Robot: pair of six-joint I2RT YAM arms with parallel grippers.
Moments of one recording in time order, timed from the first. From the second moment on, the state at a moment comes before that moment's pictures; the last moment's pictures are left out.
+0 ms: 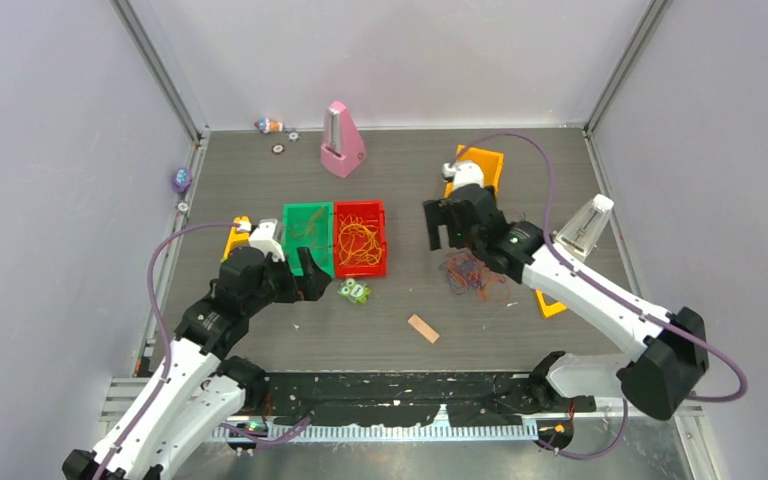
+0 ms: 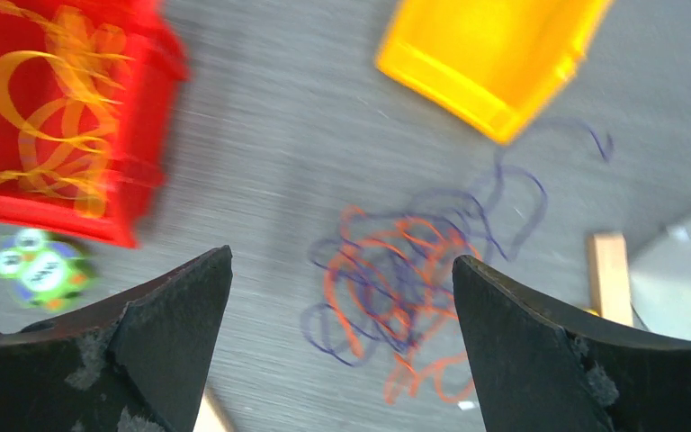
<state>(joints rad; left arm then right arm) -0.44 0.63 0.62 -0.54 0.05 -0.47 0.74 1.29 1.12 -0.47 0.41 0.24</state>
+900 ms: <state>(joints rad) -0.76 0.77 0.64 -0.37 -0.10 -0.44 0.39 1.24 0.59 -0.31 0.19 0.50</state>
